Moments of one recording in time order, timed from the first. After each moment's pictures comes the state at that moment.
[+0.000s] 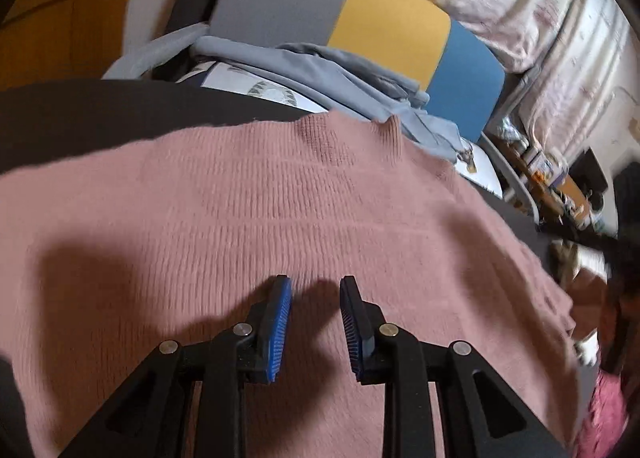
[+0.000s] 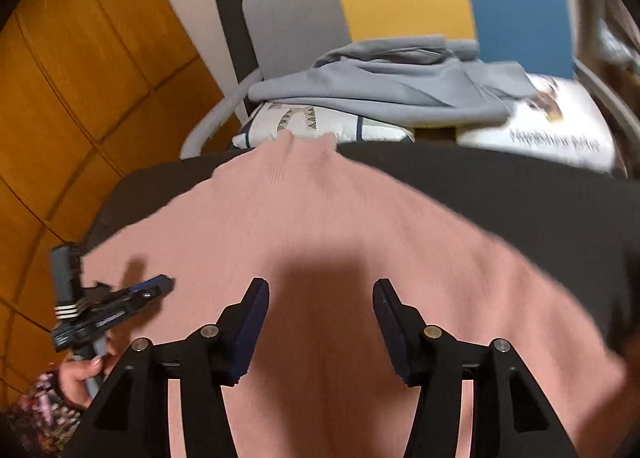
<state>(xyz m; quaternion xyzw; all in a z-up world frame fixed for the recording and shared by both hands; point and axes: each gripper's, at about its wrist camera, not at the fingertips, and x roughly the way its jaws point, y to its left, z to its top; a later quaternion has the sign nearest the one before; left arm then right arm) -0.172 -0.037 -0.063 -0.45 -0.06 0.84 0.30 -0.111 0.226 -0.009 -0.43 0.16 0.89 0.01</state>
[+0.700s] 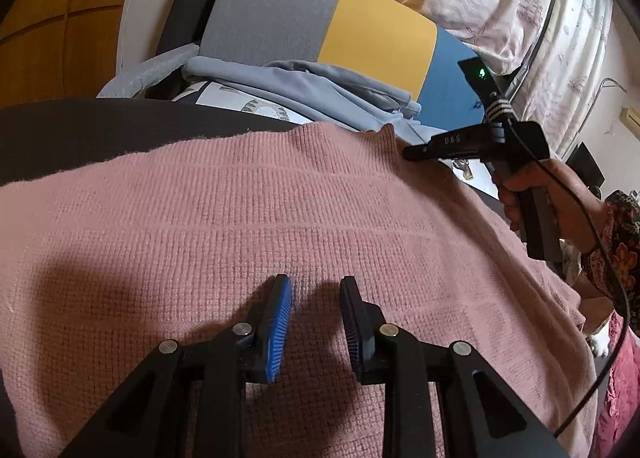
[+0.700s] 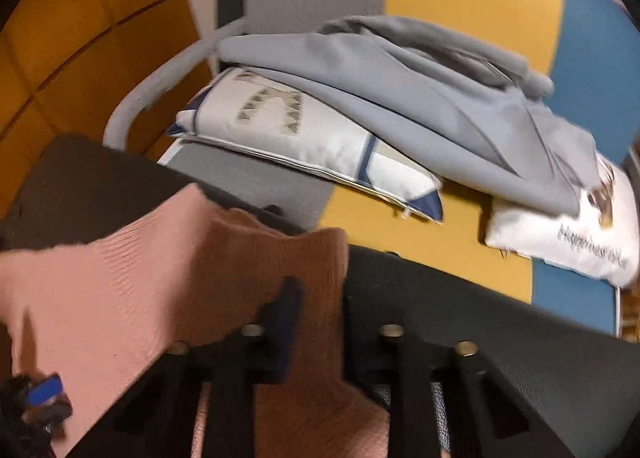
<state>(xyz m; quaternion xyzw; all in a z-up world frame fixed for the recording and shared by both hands) -0.170 -0.036 -0.075 -0.41 -0.05 0.86 0.30 -0.335 0.235 -0.067 -0.49 0.04 0.87 0.03</state>
